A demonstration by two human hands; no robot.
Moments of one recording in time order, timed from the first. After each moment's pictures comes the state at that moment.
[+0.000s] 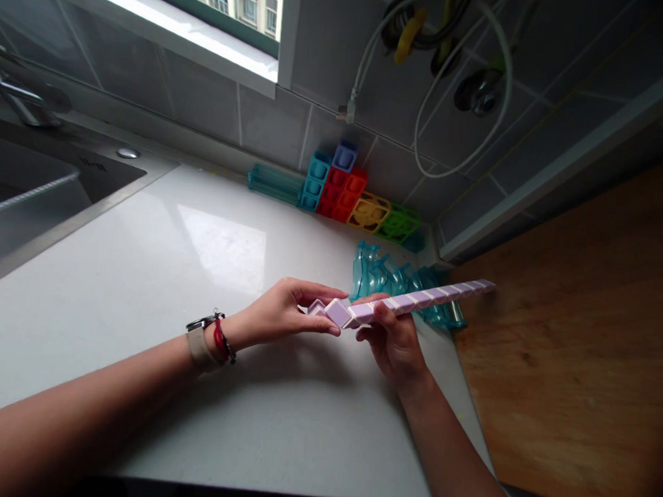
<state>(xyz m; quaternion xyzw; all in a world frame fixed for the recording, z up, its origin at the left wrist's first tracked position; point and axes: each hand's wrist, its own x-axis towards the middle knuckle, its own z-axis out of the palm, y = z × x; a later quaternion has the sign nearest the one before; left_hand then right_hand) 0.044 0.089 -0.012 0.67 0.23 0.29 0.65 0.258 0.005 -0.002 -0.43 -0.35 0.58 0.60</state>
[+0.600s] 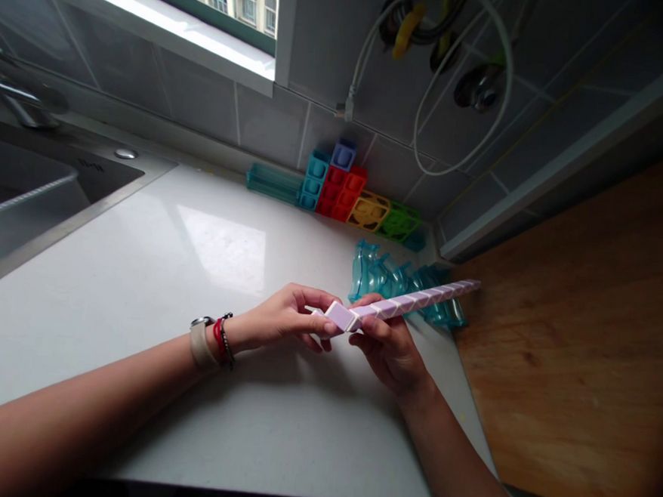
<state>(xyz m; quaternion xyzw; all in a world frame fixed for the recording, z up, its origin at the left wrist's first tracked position) 0.044 0.084 -0.008 0.54 0.18 0.18 0.80 0.251 -0.004 0.005 -0.40 -0.33 0.65 0.56</state>
